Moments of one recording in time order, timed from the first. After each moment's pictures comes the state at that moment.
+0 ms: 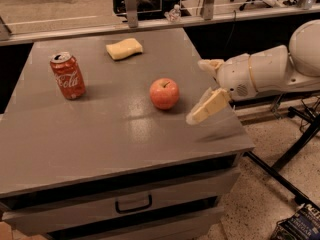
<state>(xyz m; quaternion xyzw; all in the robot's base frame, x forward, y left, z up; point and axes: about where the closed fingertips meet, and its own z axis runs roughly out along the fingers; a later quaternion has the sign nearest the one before) 0.557 -0.086 0.879 -0.56 0.67 0.24 0.43</state>
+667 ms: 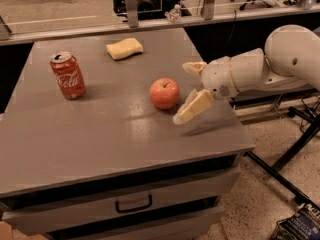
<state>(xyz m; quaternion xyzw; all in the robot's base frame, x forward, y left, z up) 0.573 -0.057 0.861 -0.57 0.66 0.26 0.42</state>
